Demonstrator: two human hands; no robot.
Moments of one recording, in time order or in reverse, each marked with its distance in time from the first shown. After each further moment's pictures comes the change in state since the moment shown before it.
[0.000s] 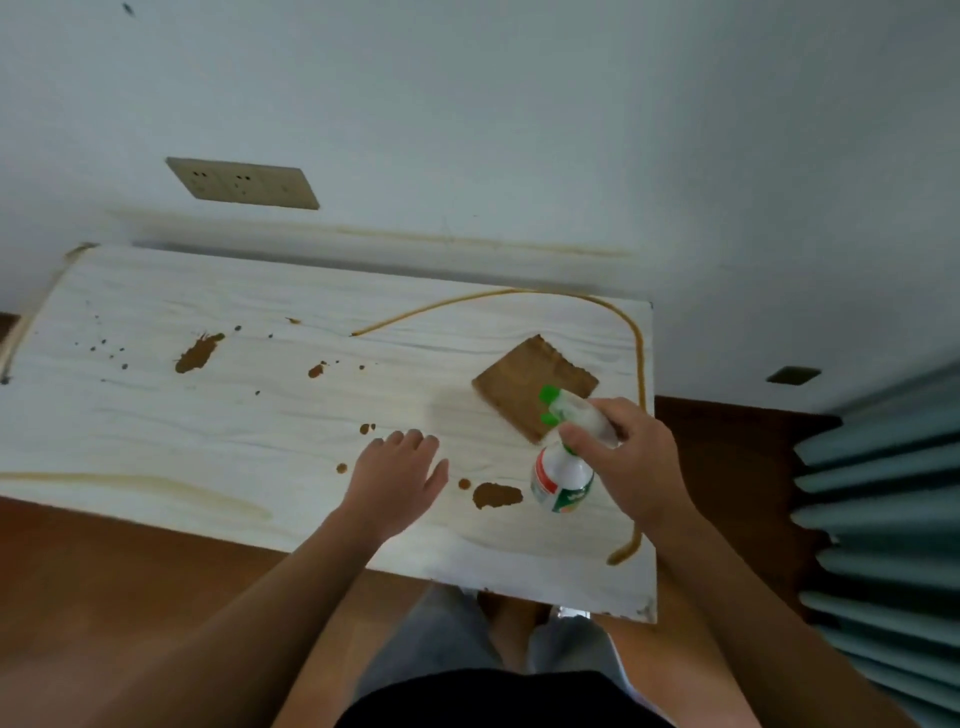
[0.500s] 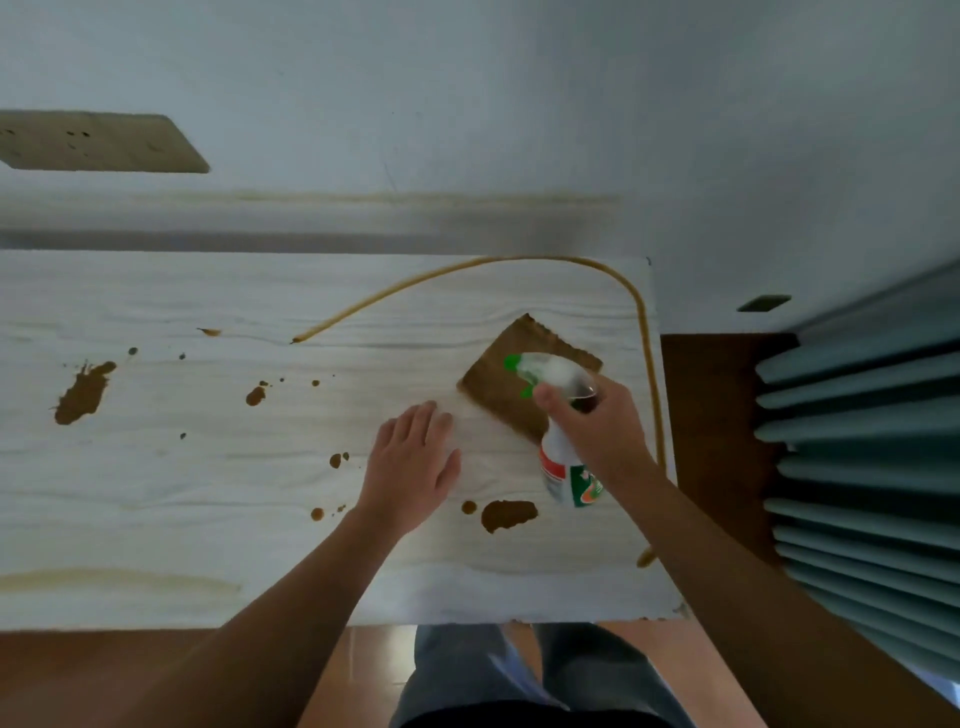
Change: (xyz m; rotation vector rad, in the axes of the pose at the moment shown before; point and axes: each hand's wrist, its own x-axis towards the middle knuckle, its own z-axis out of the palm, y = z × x) left_hand 0.078 -0.031 0.077 -0.129 -0.029 0.128; right_hand 0.080 0.007 0.075 0.062 0.039 0.242
